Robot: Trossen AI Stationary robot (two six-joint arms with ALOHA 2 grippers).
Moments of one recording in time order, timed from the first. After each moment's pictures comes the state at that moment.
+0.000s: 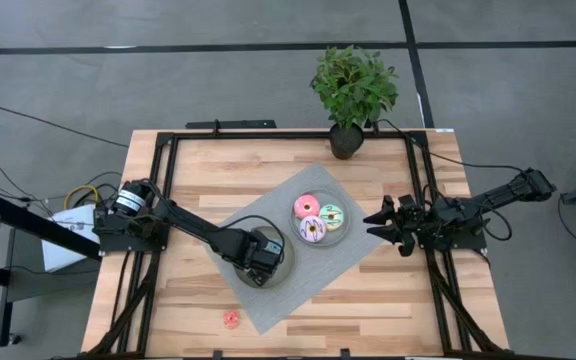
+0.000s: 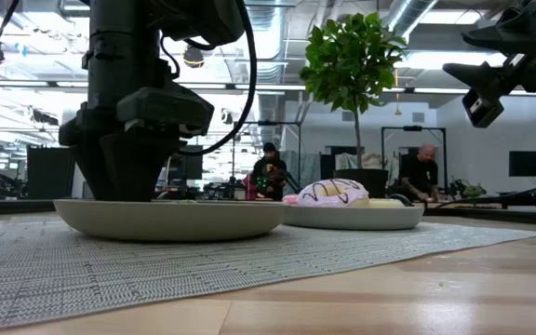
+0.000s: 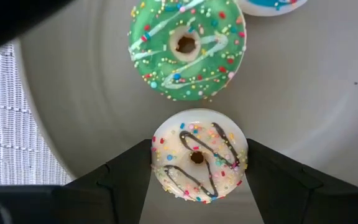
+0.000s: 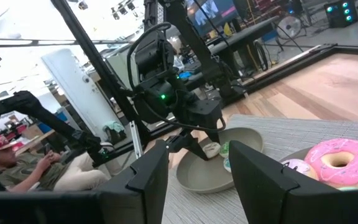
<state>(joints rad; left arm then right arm) -0.32 1.89 1.21 -0.82 -0.08 -1.16 0.32 0.31 0.01 0.35 0.21 0.45</state>
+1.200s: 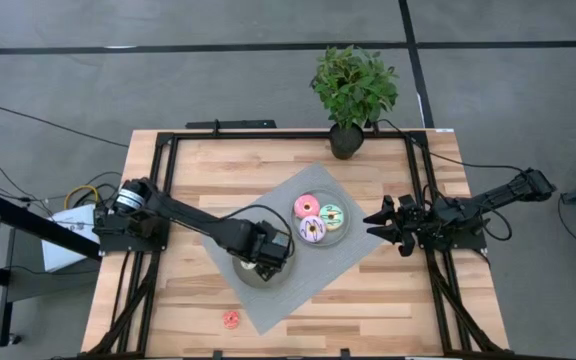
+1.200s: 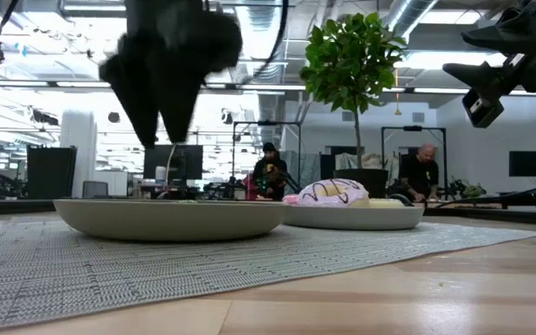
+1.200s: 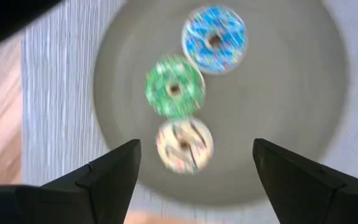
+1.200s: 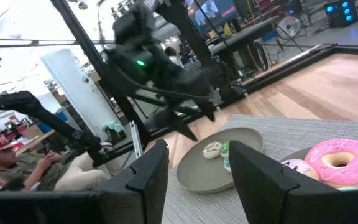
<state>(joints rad) -0.30 1.88 1.50 -1.13 -0.14 -1.07 0.32 0.31 0.01 0.35 0.21 0.45</state>
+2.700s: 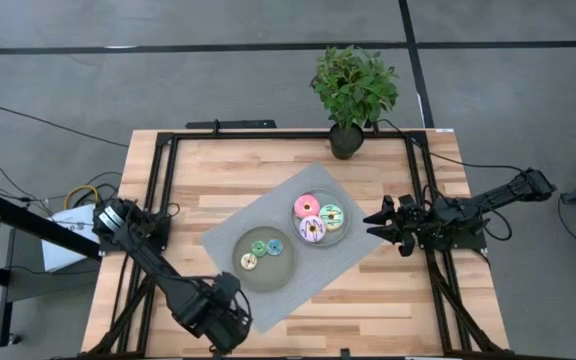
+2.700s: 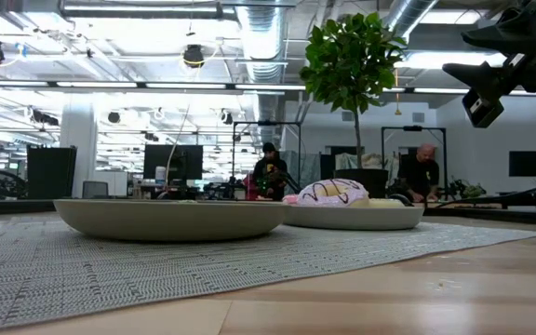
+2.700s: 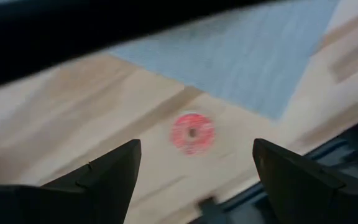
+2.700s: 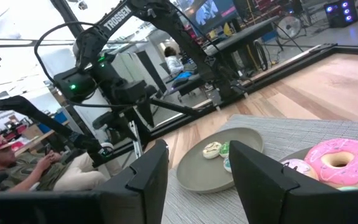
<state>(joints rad) -0.75 1.88 1.62 -1.24 -0.15 -1.77 0.32 0.31 0.01 0.35 0.21 0.45</state>
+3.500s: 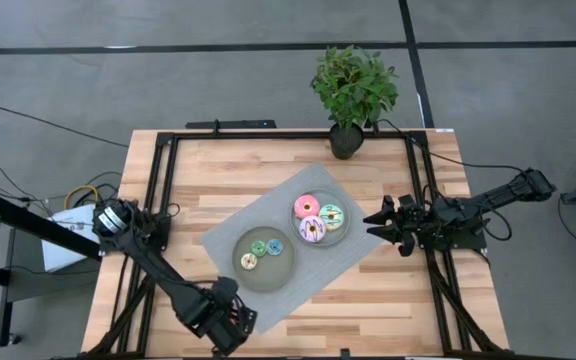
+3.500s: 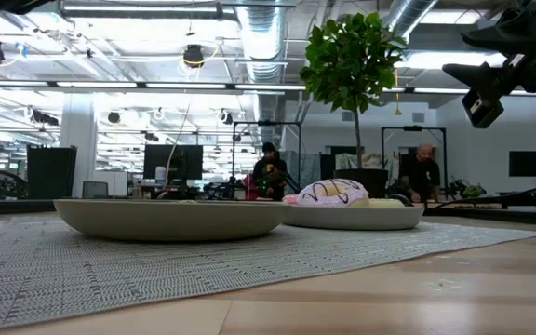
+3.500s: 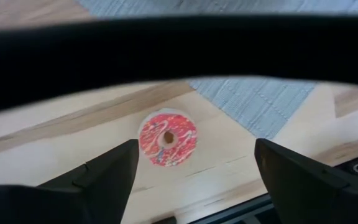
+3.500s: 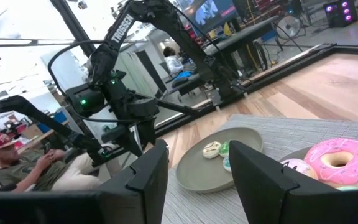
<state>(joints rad) -0.77 1.88 1.44 -0.96 -0.16 -2.05 0.32 0.31 0.01 0.35 0.21 0.45</state>
